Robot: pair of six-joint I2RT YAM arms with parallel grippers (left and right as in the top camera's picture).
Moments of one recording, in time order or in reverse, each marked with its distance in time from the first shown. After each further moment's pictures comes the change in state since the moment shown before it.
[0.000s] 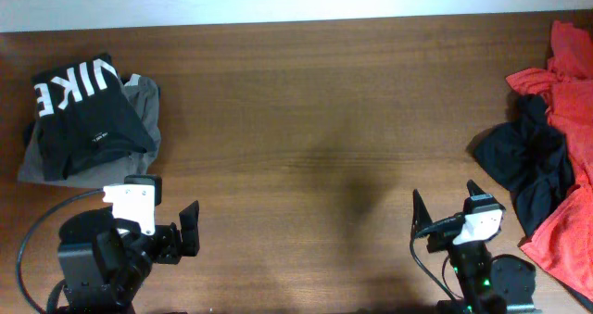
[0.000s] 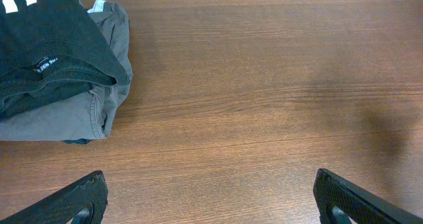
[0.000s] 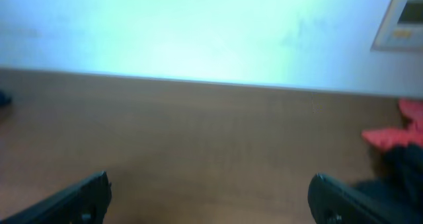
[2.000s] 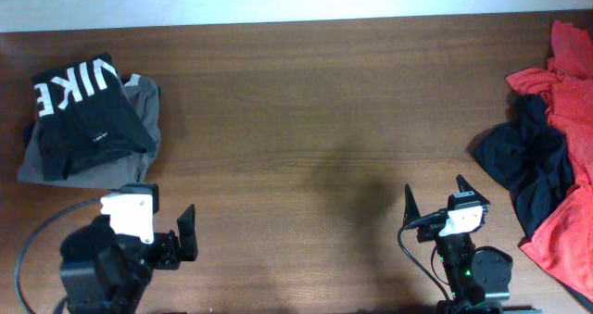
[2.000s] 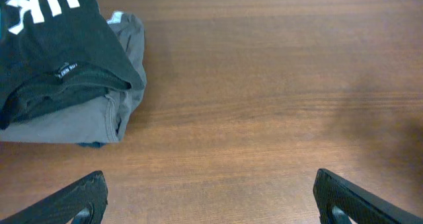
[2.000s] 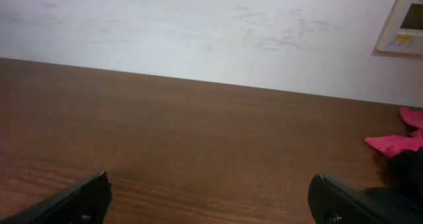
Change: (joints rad) left arm 0.000 -0.100 -0.082 0.052 -0.045 0.000; right arm 0.000 0.000 -0.233 0.269 0.010 -0.052
